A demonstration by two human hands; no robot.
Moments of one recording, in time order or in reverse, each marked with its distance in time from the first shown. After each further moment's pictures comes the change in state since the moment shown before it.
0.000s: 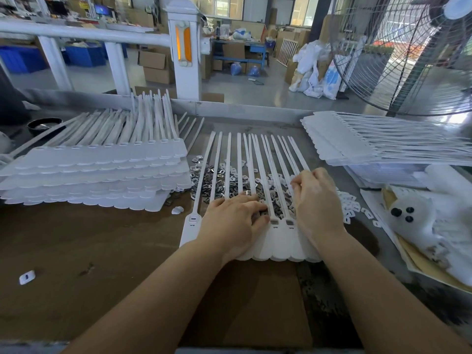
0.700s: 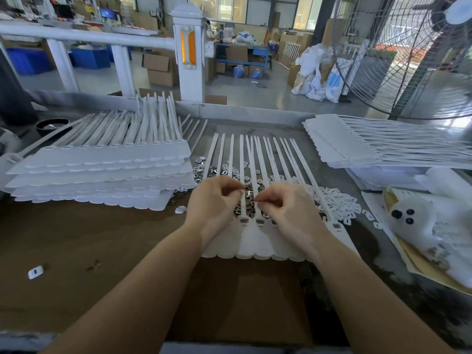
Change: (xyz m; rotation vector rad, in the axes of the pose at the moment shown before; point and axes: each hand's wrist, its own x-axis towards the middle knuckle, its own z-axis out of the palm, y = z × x) left_hand -0.003 -0.010 -0.029 -0.641 0.317 -0.249; right_hand -0.014 -0.035 -0.013 0.535 -0.346 0.002
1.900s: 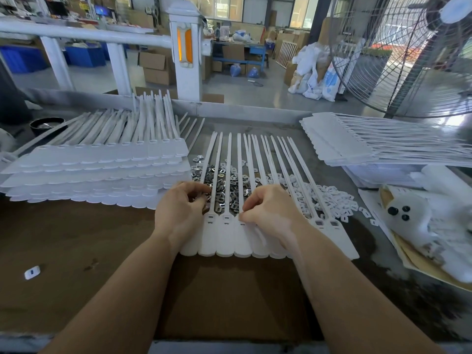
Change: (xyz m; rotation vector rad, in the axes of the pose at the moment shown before) left_hand 0.001 -0.038 -0.025 0.125 0.130 -0.104; right_hand 0.004 -0.023 0.015 -0.004 -0.173 0.283
